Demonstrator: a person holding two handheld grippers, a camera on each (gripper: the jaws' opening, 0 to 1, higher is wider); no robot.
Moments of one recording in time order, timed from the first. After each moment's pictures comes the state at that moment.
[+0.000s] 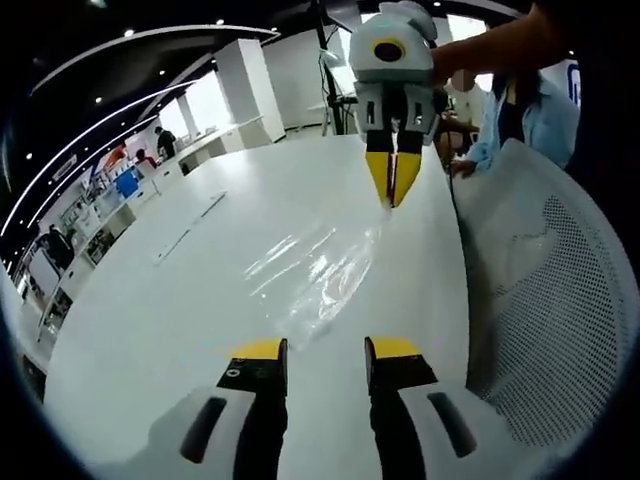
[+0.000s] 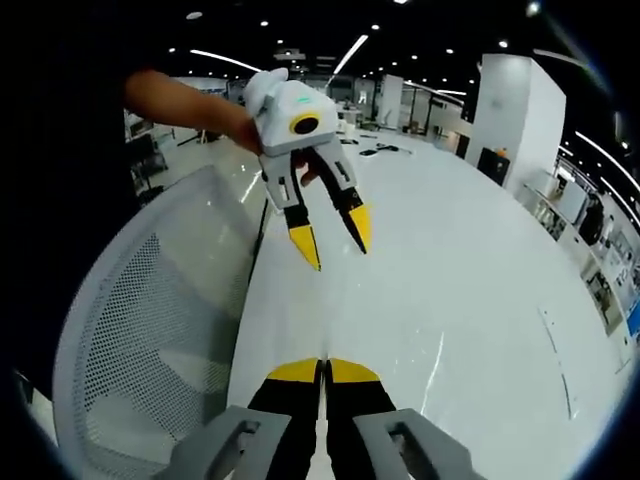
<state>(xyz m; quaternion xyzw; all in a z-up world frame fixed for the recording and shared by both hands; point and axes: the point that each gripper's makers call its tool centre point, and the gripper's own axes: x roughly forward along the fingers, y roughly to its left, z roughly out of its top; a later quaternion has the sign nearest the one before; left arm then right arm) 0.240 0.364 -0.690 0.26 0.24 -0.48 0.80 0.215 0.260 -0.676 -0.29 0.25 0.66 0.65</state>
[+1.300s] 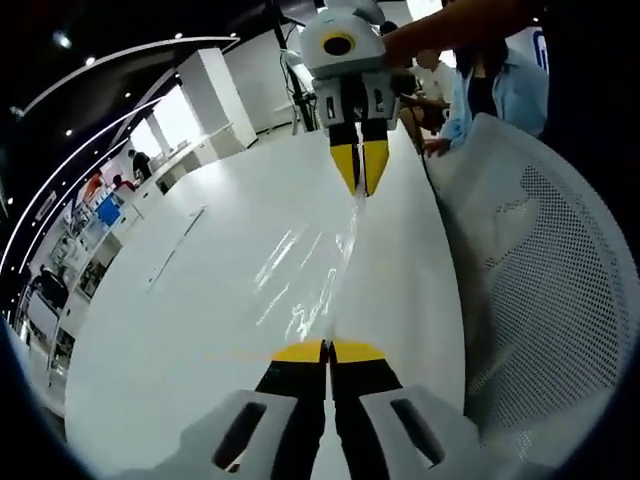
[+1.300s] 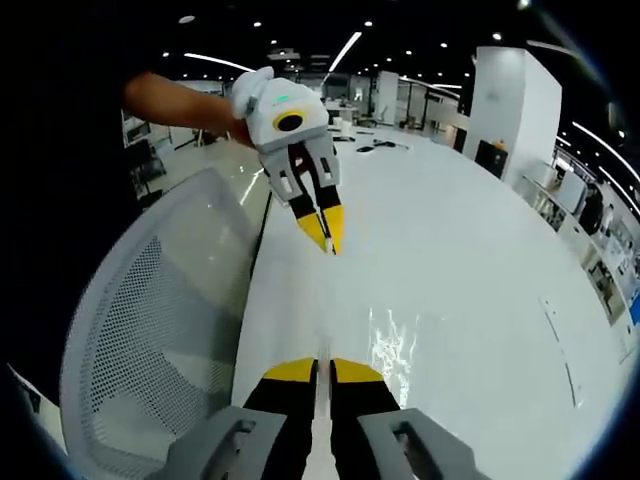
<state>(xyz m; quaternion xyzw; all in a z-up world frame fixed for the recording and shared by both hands) 0.232 0.361 -0.687 0.31 0.23 -0.52 0.76 0.216 0.254 -0.674 -0.27 0.27 0.66 0.65</state>
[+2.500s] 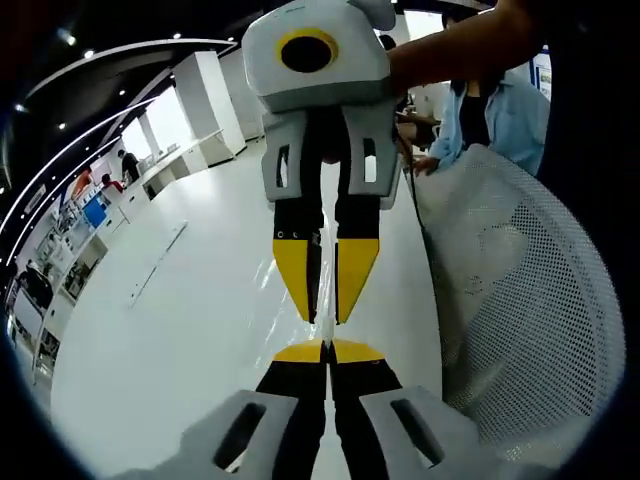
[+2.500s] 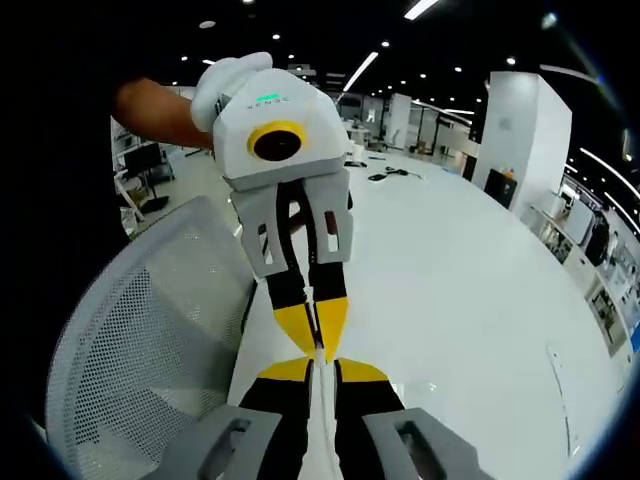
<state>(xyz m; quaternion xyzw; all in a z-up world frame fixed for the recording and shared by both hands) 0.220 0.326 -0.672 0.28 0.23 -0.55 0.76 0.212 0.333 -0.662 -0.27 0.21 0.68 0.64</state>
